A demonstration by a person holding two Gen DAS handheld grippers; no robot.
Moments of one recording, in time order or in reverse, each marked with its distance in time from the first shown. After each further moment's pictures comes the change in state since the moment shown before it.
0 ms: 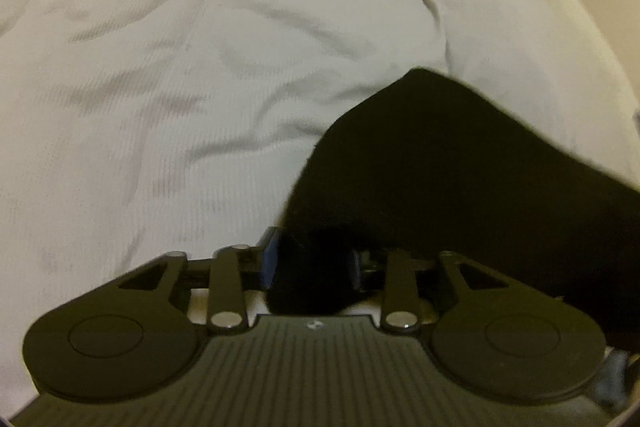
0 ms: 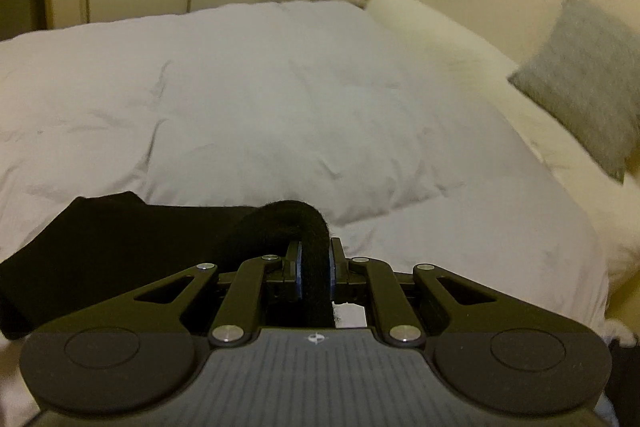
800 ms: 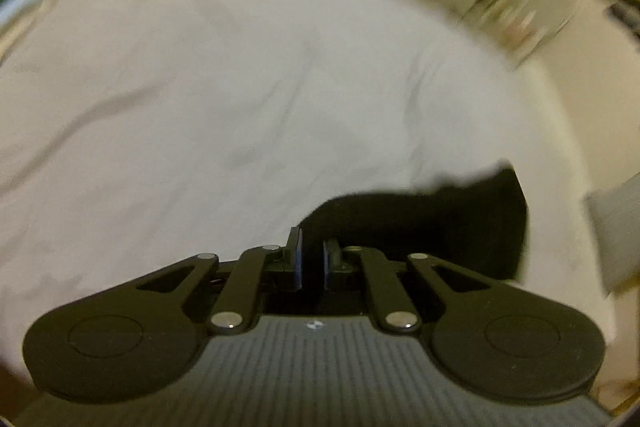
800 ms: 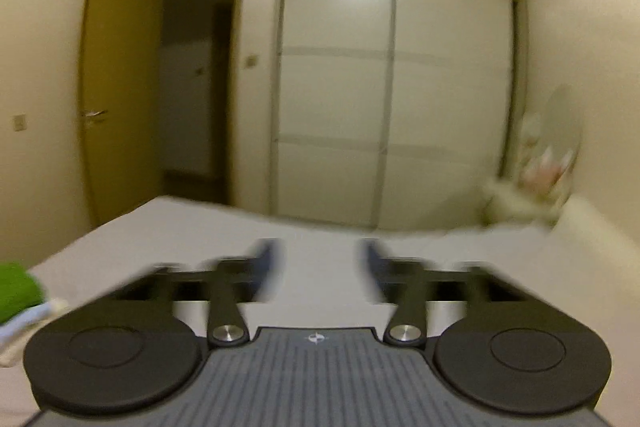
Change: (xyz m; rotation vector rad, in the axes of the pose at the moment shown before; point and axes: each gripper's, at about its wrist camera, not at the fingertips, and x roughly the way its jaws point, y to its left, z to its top) left arm -0.250 0.104 -0.032 -0.217 -0.079 -0.027; right arm -0.133 0.203 0.206 -0.148 -0.434 0.586
